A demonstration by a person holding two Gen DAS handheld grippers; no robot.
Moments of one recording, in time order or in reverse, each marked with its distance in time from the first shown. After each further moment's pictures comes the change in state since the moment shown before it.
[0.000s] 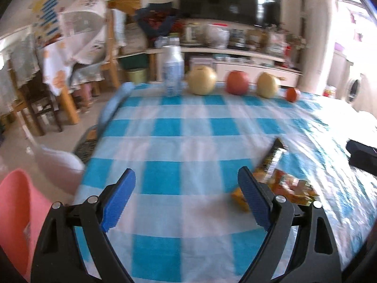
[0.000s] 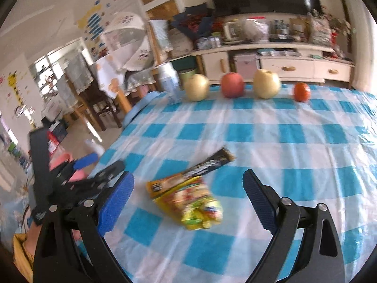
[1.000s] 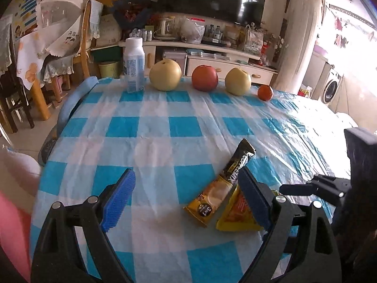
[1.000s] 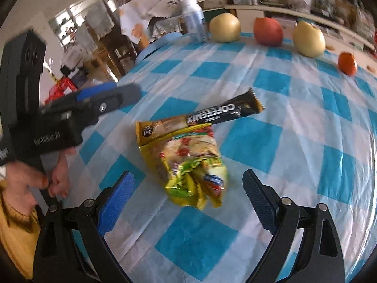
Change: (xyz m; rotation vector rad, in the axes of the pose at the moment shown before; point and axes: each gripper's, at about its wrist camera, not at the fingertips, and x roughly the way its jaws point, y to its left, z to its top) left arm 0.028 -0.023 0.009 -0.027 0.035 -0.160; right arm 0.068 0.000 -0.040 -0.205 0.301 0.136
